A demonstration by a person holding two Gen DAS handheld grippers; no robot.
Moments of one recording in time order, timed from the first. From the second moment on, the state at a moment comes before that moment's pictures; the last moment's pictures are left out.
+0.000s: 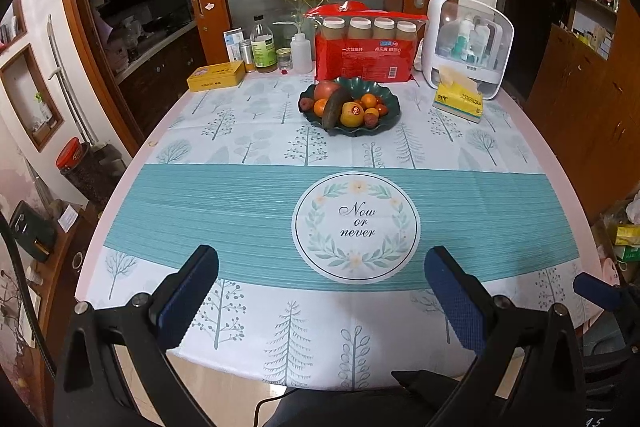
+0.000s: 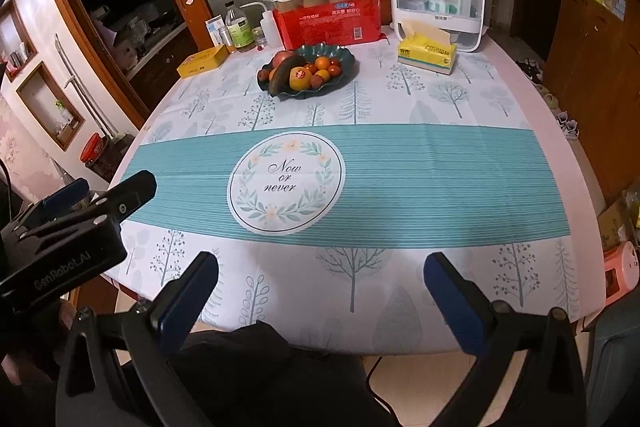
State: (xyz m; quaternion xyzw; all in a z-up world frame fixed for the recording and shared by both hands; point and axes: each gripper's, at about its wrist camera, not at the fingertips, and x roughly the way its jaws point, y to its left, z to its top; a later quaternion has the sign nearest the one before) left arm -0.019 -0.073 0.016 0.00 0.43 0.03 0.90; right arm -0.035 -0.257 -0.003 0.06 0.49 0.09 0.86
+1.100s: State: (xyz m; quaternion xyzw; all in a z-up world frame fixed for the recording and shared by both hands) left arm -0.010 -0.074 0.017 0.00 0.43 0.03 0.90; right arm -0.024 -0.256 -0.010 0.05 0.50 0.09 0.86
